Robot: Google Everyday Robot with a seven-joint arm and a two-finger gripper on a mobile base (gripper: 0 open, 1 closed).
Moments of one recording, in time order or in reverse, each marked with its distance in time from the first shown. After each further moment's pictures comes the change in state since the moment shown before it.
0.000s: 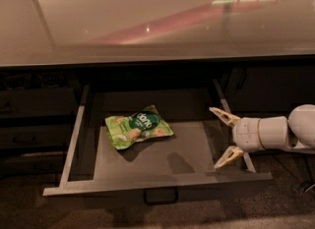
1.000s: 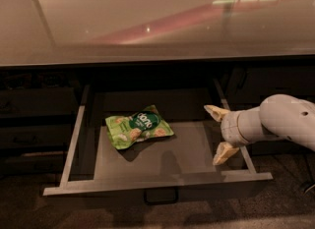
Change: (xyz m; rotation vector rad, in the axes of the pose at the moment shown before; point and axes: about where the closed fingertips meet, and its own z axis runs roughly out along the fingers) arm -0.004 -0.008 0.009 -0.079 0.366 -0.026
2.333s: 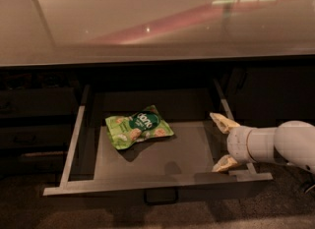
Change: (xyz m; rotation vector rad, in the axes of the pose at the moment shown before) arm -0.004 0.029 -0.011 0.119 -0.058 0.026
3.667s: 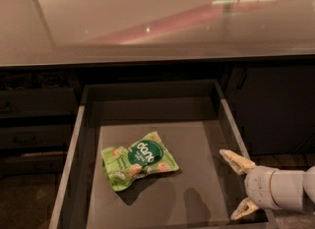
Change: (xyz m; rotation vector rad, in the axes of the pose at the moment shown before) arm 0.010 0.109 -0.038 -0.084 -0.048 -0.071
